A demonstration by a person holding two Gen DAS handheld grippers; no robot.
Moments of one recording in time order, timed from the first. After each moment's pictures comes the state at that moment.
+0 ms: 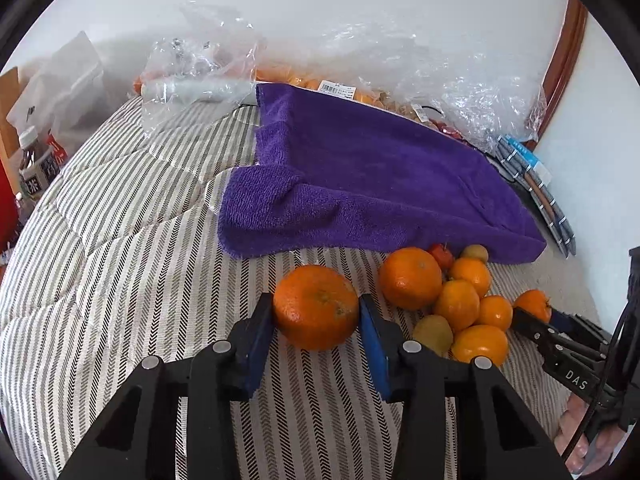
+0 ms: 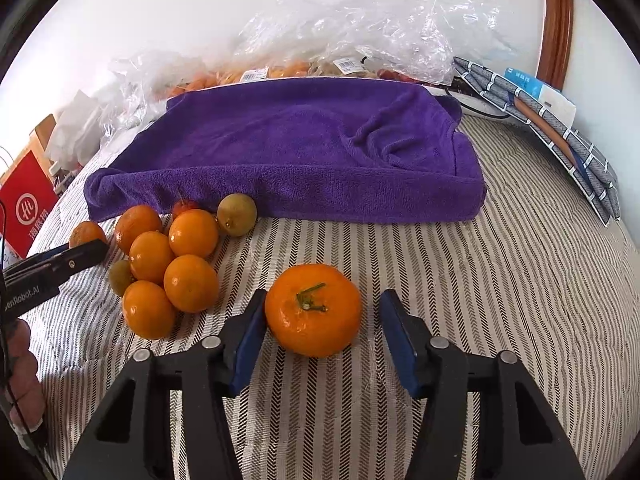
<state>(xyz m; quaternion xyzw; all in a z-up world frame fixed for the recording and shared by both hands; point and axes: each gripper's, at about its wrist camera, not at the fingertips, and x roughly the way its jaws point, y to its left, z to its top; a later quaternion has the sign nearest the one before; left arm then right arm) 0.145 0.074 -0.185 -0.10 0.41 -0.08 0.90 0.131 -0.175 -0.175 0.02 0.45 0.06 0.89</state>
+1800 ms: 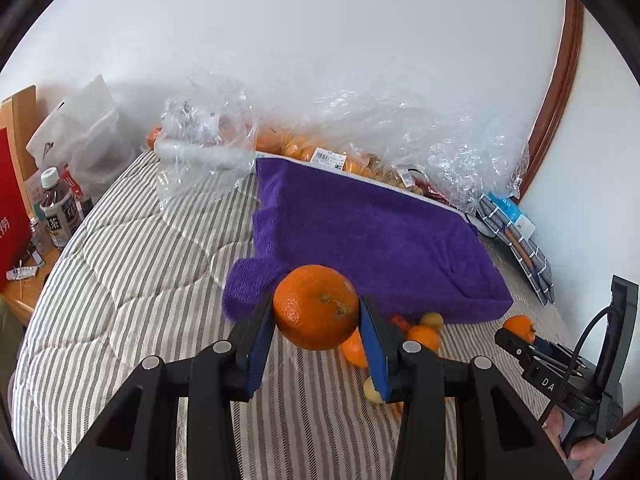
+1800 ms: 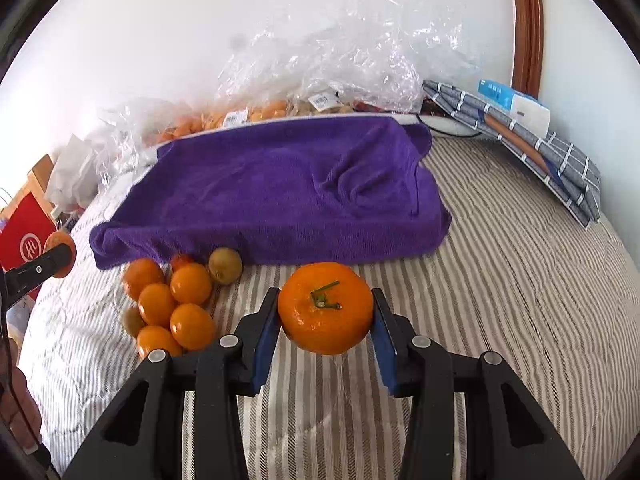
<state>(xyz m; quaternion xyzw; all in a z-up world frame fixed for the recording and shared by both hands) 0.138 0.070 -0.123 -0.12 0.34 -0.07 0.93 0.138 -0.194 -0.138 0.06 0.41 0.03 0.91</state>
